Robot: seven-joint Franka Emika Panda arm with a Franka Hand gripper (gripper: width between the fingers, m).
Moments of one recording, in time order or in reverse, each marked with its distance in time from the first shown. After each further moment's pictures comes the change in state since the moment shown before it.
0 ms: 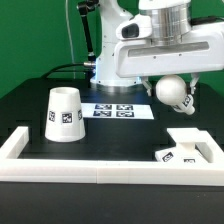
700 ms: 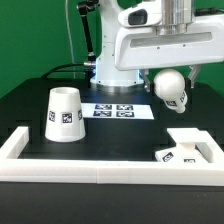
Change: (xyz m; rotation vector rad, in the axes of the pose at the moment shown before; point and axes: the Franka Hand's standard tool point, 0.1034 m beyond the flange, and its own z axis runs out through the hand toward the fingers) arm 0.019 -0.001 -0.020 -0.074 0.107 -0.277
